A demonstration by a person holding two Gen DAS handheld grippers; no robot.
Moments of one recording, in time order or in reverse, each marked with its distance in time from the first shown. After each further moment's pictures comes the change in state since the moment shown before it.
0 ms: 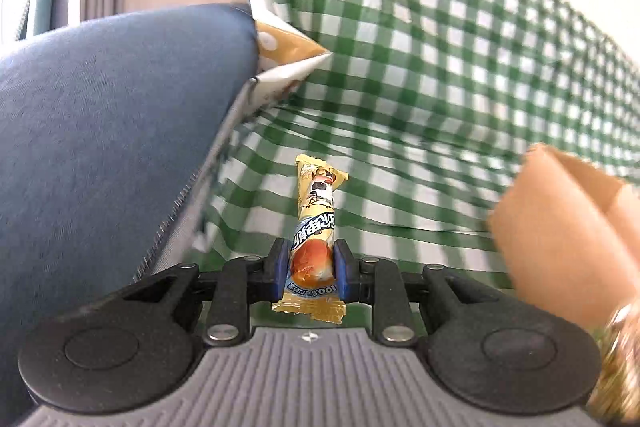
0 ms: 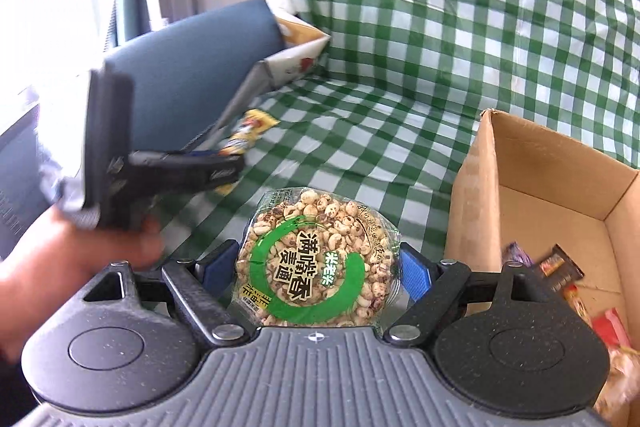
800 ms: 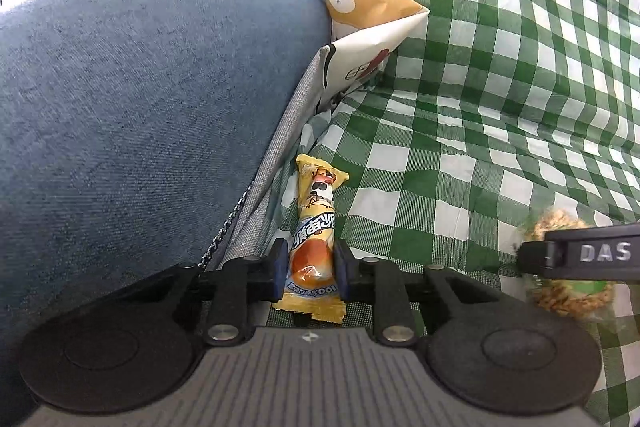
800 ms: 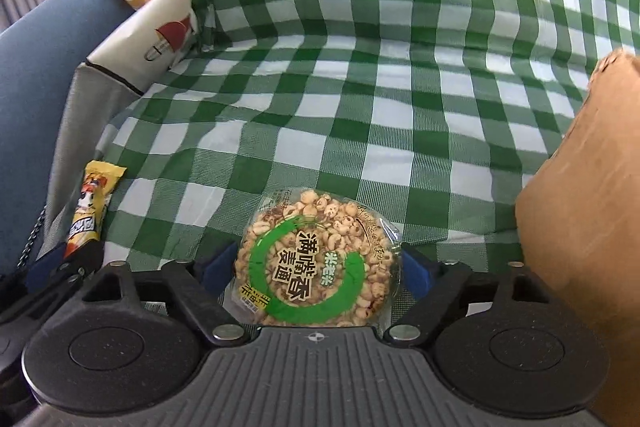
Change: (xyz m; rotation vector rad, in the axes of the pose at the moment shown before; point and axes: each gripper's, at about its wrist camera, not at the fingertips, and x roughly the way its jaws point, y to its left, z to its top) left arm 0.119 0.025 0.023 0.041 0.031 0.295; right arm 0.247 -0.047 0.082 0.296 0.150 -0.132
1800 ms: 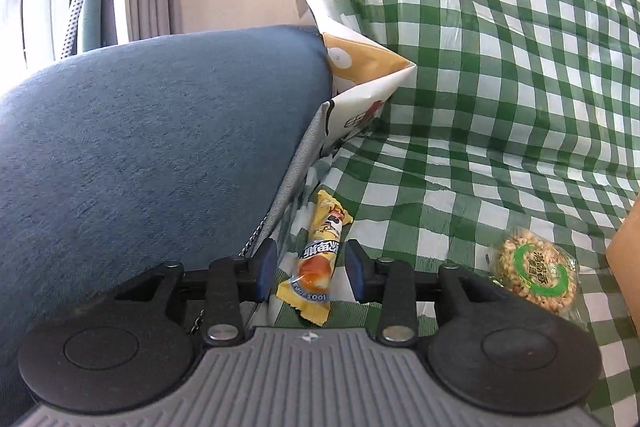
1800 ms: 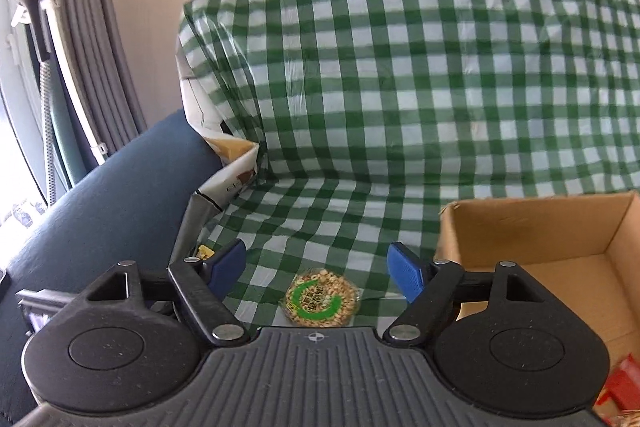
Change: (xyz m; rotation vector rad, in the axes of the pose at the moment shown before) left arm -0.043 -0.004 -0.006 0.005 -0.136 0.018; right arm -0.182 -0.037 -0.003 0.017 -0.276 0.106
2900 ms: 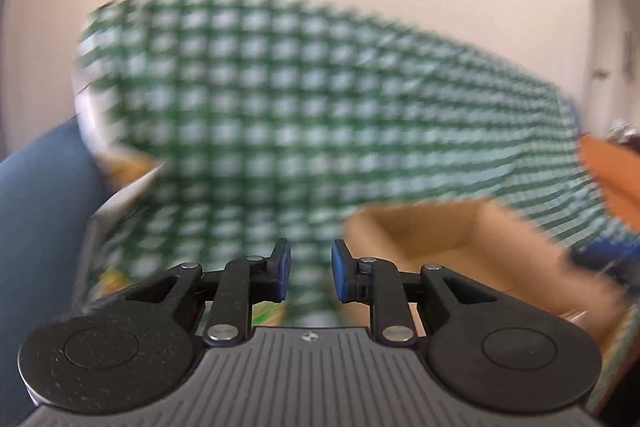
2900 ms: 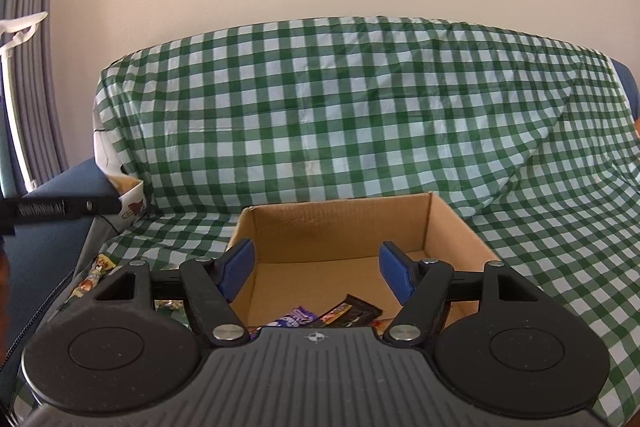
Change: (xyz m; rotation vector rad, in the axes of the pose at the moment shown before) left arm -0.154 -0.065 0.043 0.126 -0.069 -0.545; right arm -0.165 -0.130 -0.082 -0.008 -0.257 -0.237
